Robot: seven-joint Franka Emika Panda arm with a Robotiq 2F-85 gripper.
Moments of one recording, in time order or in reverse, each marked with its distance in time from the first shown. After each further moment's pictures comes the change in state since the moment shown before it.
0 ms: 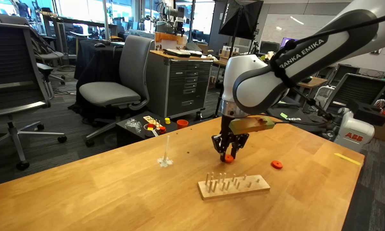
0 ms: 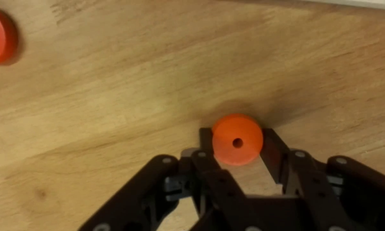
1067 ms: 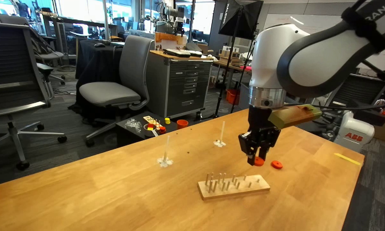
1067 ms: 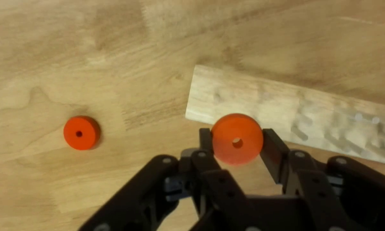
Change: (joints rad) arm 0.045 -0.362 0.018 -0.417 -0.016 0.001 -0.027
